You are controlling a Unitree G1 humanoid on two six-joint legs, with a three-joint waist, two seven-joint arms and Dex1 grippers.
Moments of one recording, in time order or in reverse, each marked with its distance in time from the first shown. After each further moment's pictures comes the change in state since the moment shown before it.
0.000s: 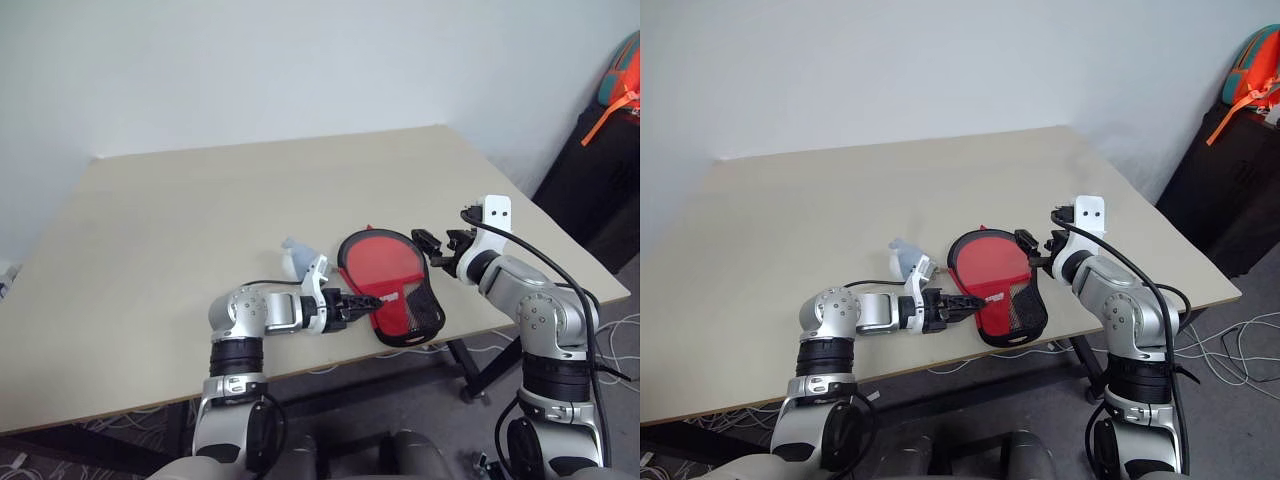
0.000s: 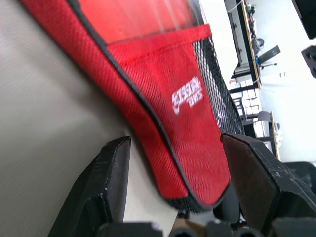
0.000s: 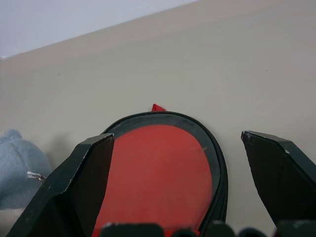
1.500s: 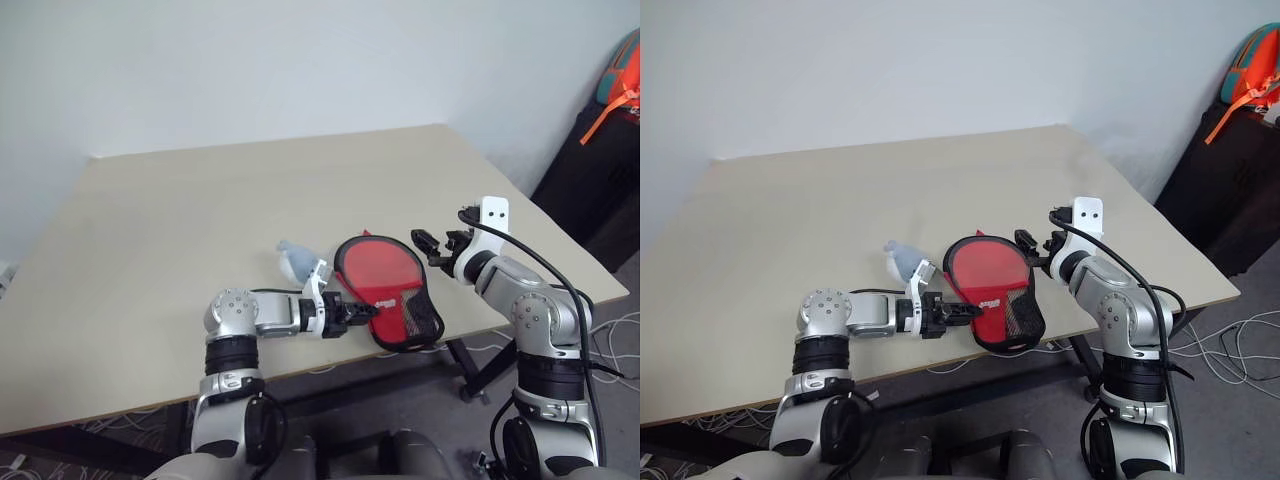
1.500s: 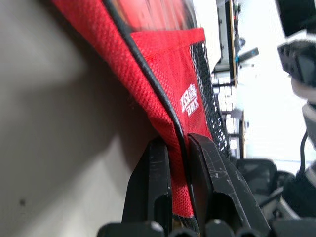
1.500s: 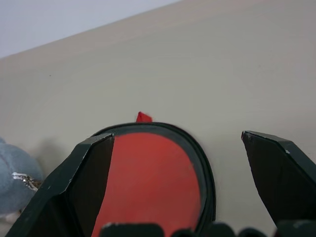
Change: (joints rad) left arm 0.031 0.081 0.029 0.023 -0.348 0.139 0.223; right arm -0.005 0.022 0.000 0.025 -0.020 -0.015 -0.020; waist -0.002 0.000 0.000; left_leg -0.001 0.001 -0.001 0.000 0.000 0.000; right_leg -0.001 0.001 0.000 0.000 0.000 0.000
